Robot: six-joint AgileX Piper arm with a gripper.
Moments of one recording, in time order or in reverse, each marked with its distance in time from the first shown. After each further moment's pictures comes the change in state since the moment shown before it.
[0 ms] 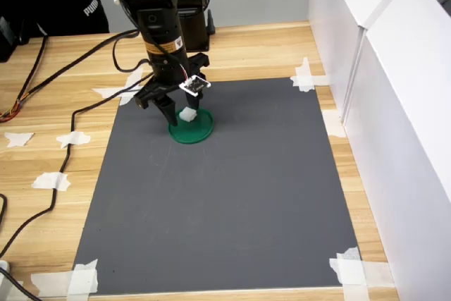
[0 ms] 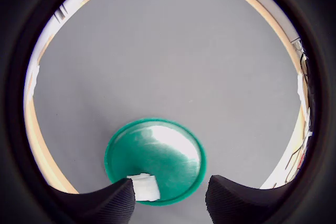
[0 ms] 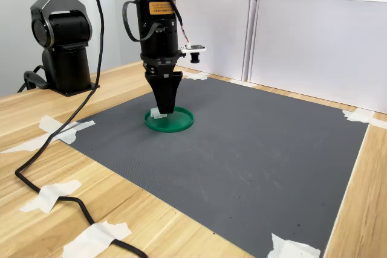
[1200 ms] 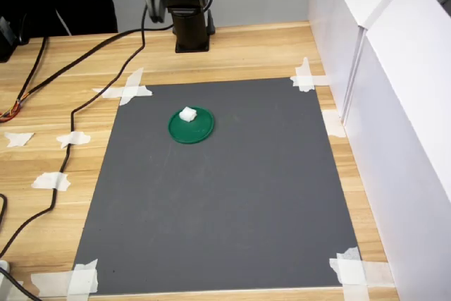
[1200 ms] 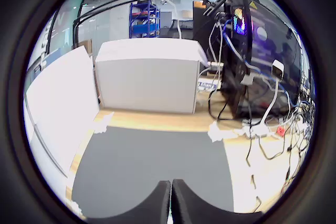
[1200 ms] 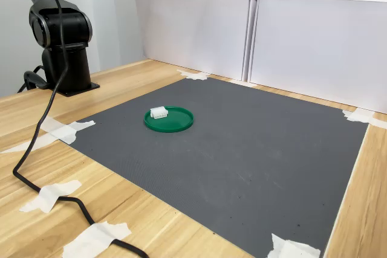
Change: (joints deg) arm -3.9 -48.9 17.8 12.4 -16.2 31.3
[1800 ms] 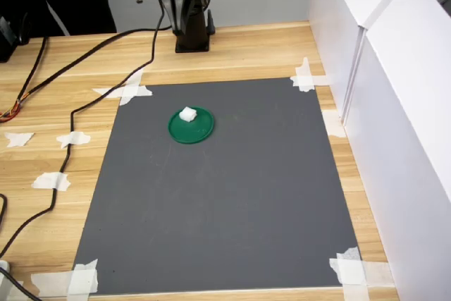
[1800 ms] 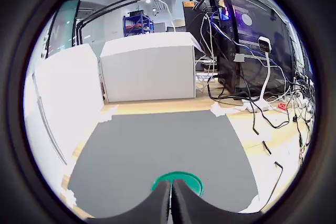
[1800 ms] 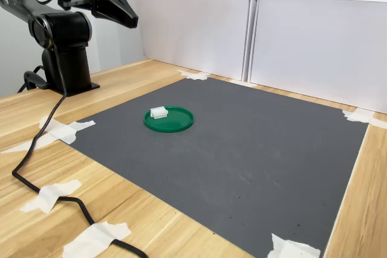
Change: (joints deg) arm 1.5 -25.9 20.4 -2.3 -1.2 7.2
